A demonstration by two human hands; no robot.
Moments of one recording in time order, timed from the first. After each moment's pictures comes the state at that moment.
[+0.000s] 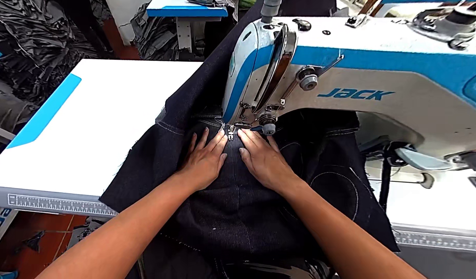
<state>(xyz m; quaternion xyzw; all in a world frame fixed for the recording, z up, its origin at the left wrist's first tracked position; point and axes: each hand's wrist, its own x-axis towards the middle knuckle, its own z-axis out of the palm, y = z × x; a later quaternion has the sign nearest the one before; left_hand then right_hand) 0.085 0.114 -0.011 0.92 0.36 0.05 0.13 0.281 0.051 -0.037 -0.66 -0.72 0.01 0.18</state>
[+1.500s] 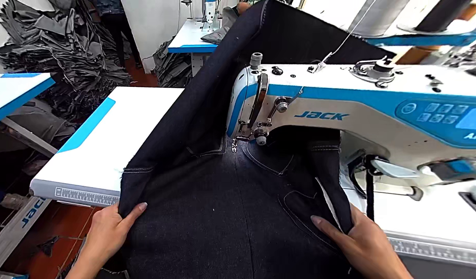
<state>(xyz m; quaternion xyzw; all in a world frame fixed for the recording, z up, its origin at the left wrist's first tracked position) -0.120 0.003 0.008 0.69 0.64 0.26 0.19 0.328 -0.134 -0.004 -0.79 -0.48 0.16 0.35</state>
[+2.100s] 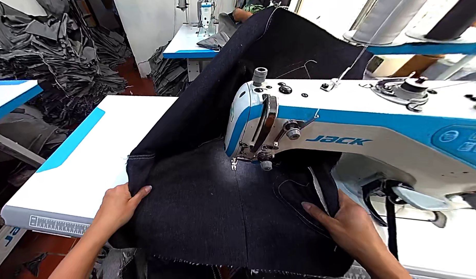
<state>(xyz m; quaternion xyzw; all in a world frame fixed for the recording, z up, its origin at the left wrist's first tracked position) -0.080 0.114 0.021 0.74 0.64 0.16 0.17 0.347 -0.049 -0.006 -0.80 -0.48 0.12 0.34</state>
